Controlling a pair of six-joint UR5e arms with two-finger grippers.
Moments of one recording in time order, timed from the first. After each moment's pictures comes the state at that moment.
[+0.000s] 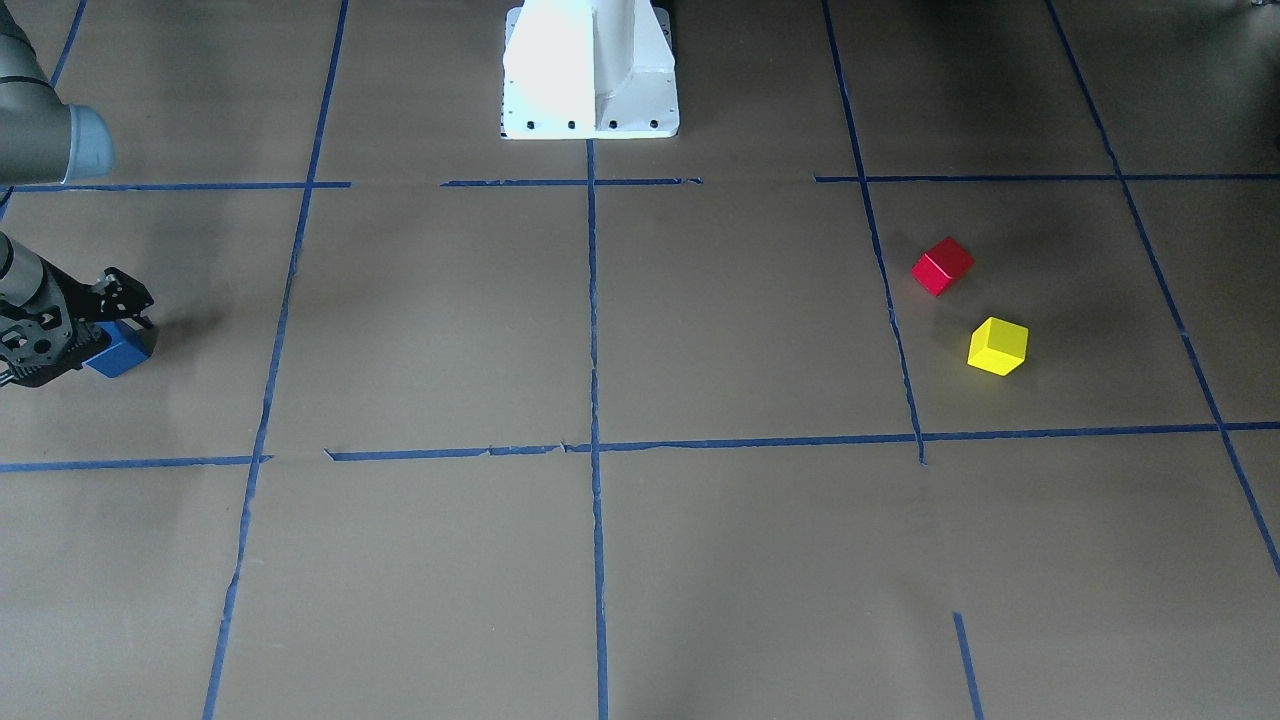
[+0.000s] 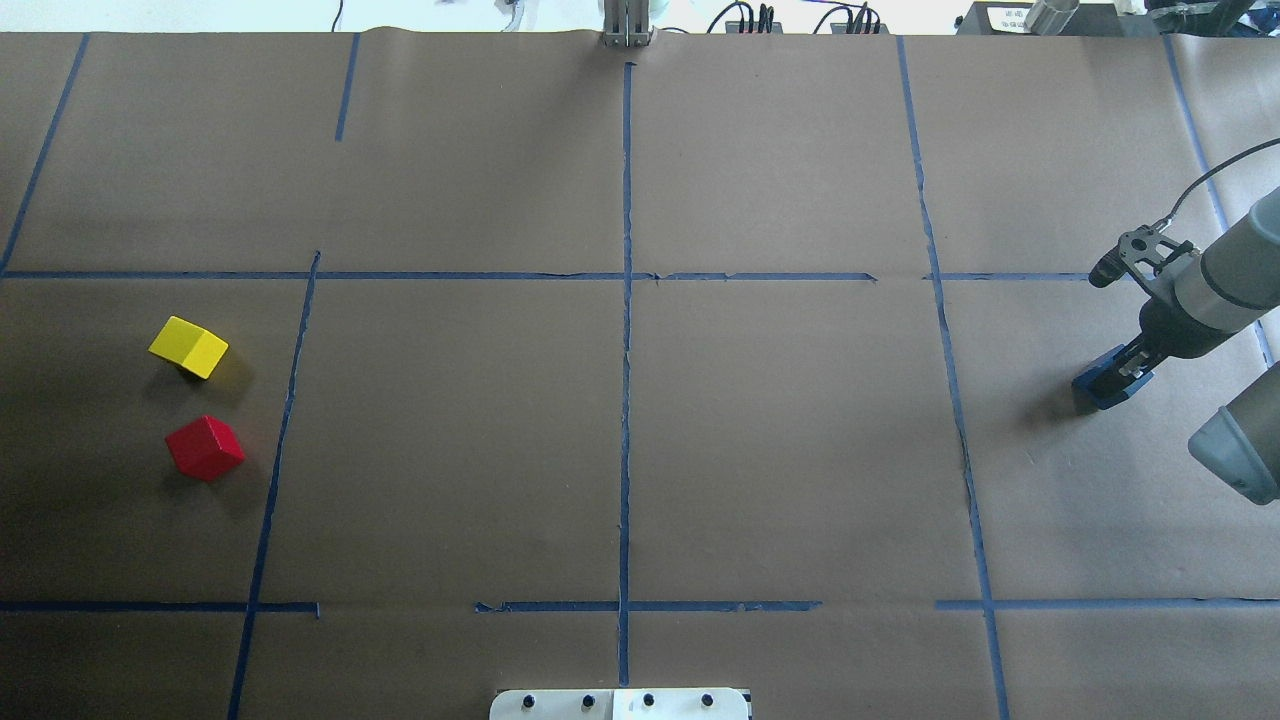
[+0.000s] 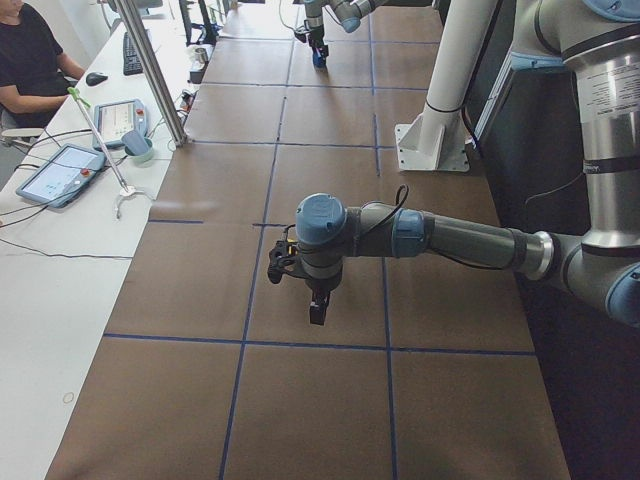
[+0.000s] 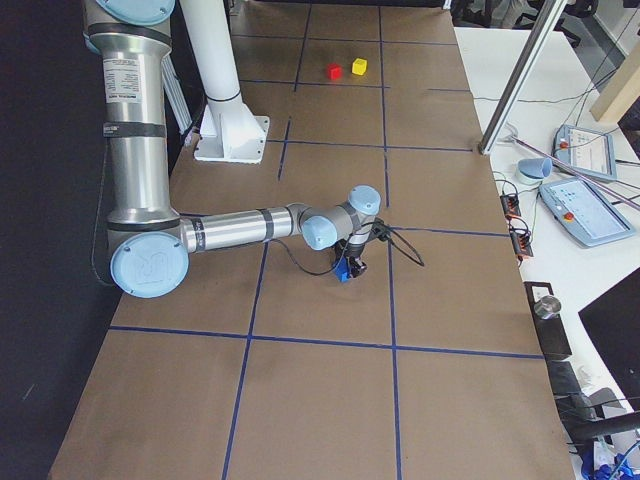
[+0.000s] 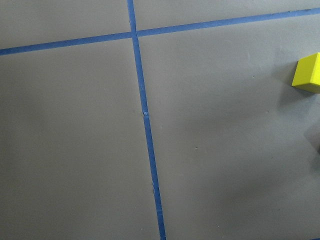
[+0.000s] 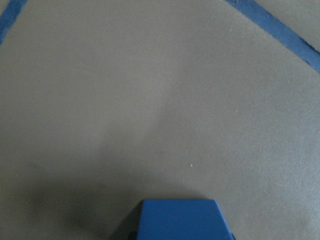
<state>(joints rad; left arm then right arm) -1.57 -1.34 -1.98 -1.39 -2.39 0.14 0.97 -1.55 1.63 -1.28 2.22 0.07</state>
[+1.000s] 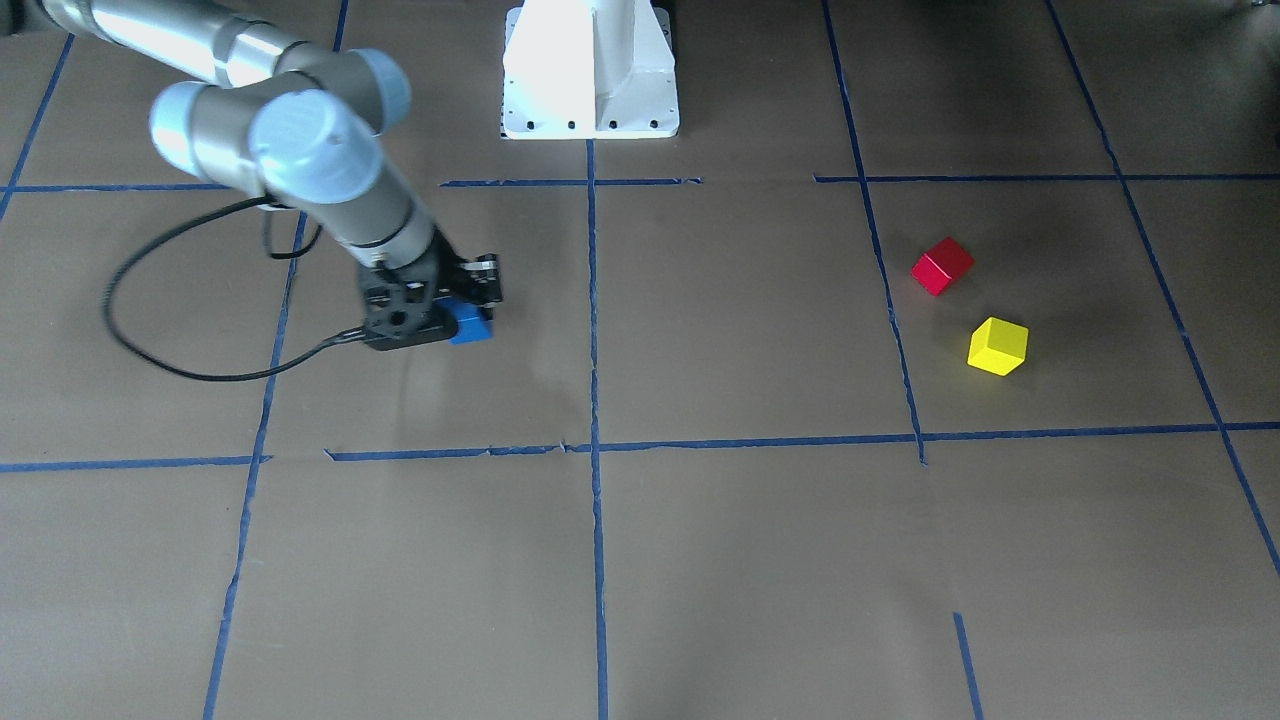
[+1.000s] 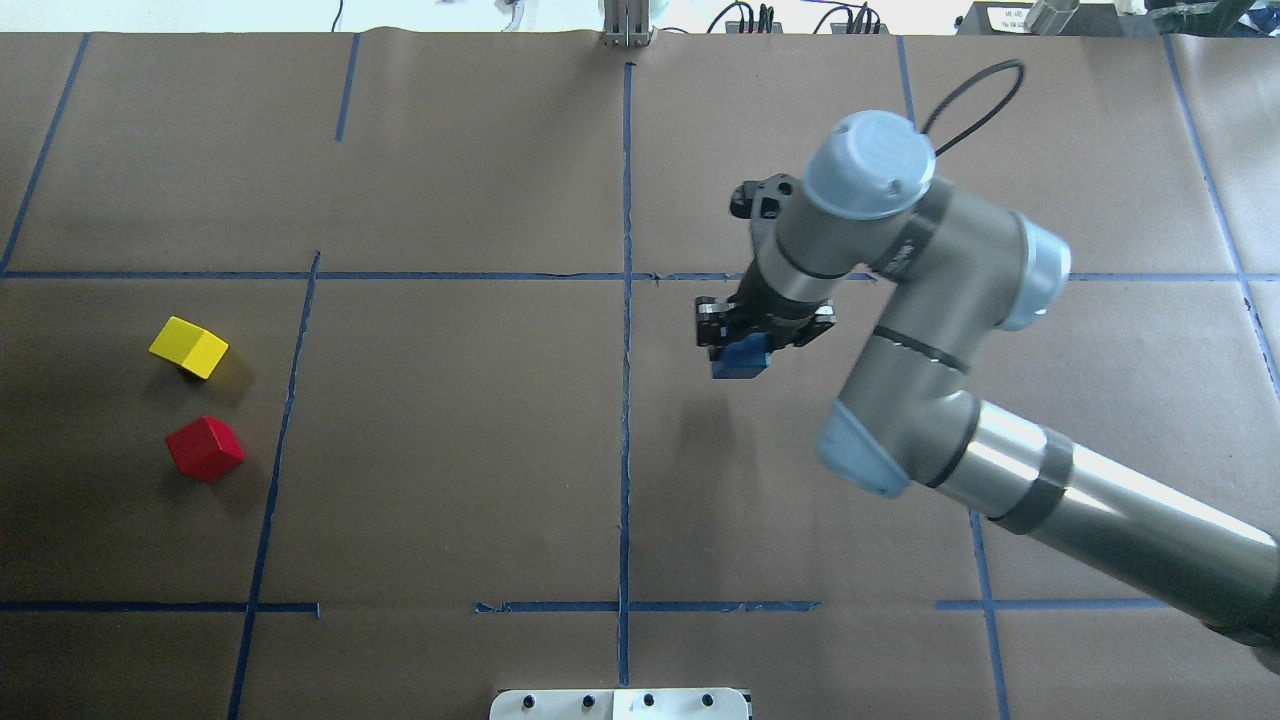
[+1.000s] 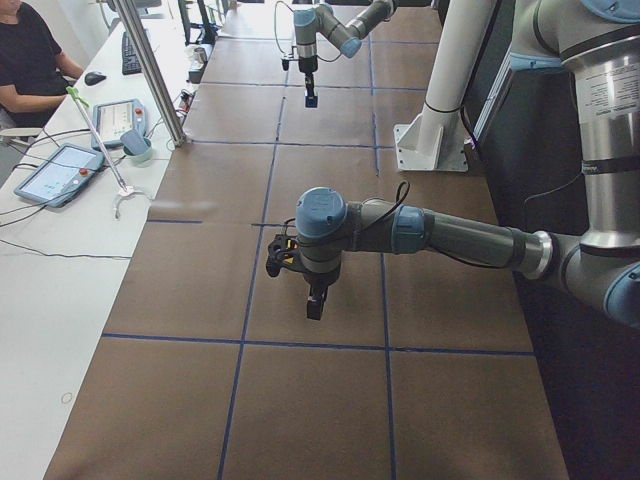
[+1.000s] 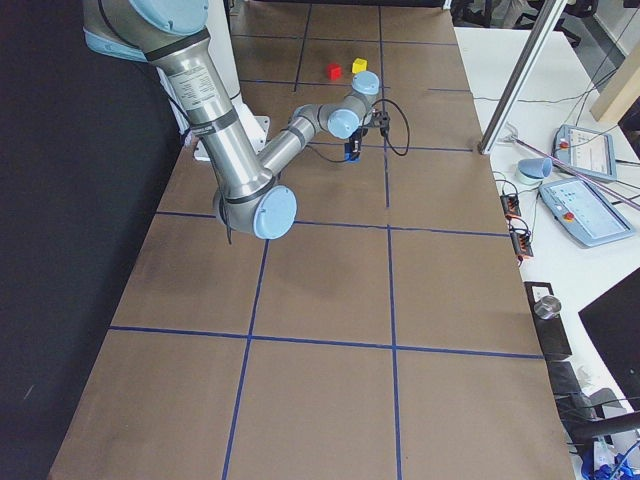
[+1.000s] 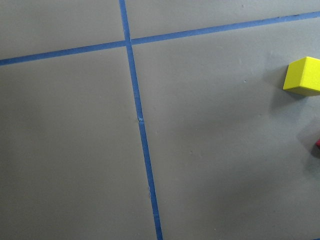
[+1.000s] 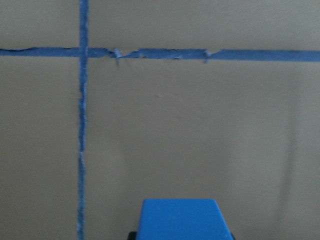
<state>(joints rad) -1.57 -1.34 -2.00 -1.41 -2.39 0.14 0.63 -0.91 1.59 -1.45 2.10 1.14</state>
